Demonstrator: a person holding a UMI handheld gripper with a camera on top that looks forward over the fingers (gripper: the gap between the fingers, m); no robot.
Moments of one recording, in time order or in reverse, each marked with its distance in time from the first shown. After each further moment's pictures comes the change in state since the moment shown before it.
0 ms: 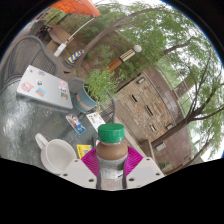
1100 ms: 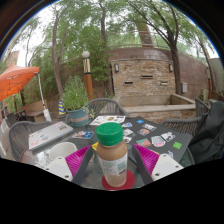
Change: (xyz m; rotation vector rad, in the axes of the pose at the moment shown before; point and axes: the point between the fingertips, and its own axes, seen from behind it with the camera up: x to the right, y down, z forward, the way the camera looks) arm -0.047 0.115 0.013 0.108 -0.206 1.008
